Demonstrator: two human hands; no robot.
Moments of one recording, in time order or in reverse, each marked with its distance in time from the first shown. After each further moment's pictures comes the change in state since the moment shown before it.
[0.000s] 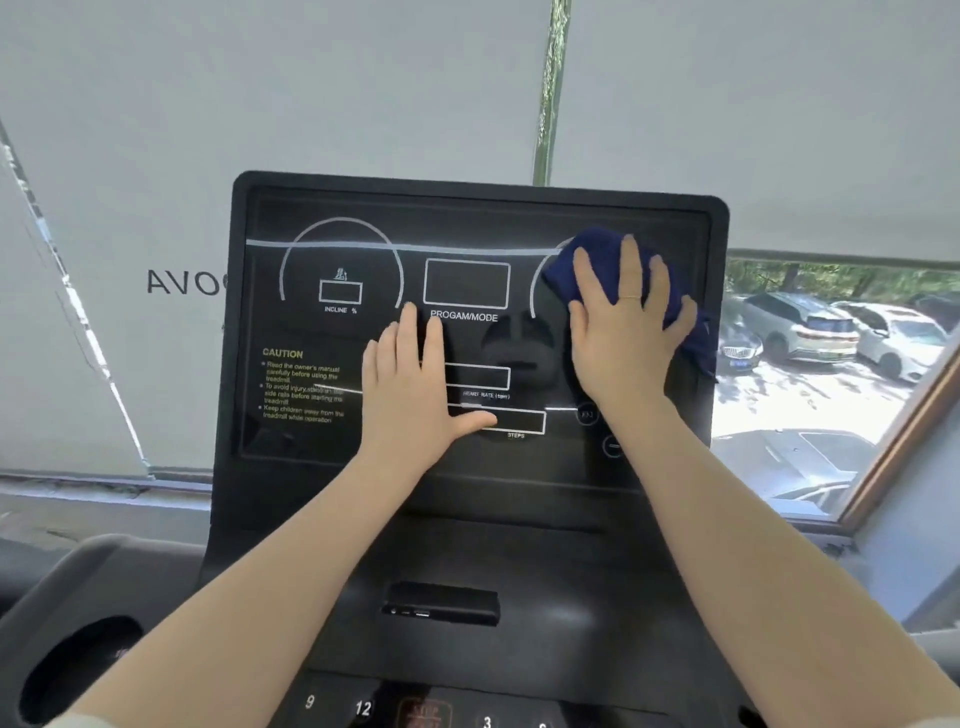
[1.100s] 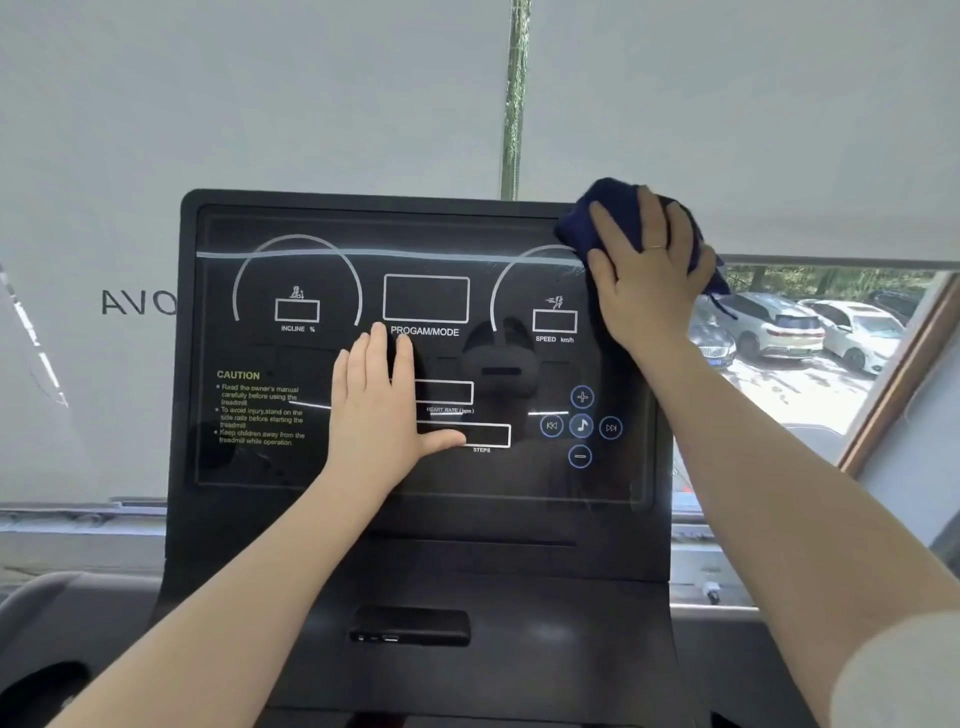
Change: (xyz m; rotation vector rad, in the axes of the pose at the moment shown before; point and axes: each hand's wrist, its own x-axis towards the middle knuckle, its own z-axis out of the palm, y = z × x) left_hand 0.006 0.004 0.007 0.074 -0.020 0.032; right_hand 0.059 0.053 -0.016 0.041 0.017 -0.003
